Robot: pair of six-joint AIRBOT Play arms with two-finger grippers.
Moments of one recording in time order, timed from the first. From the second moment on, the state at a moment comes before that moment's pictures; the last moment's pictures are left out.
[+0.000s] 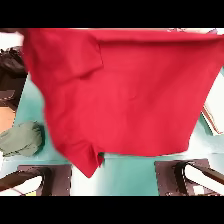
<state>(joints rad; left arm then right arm) -0.16 -1.30 1.89 1.34 -1.26 -1.54 -0.24 -1.19 1.80 -1.24 1.46 1.37</state>
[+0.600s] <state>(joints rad) -0.08 -1.70 1.80 1.25 -1.04 -1.53 -0.19 -1.70 1.86 -1.31 1.36 1.40</state>
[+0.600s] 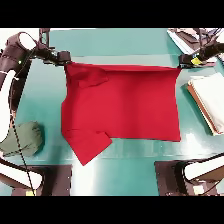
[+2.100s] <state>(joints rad) -0.05 -0.94 0.63 1.23 -1.30 -1.65 -0.19 -1.11 1.14 -1.27 1.17 1.41</state>
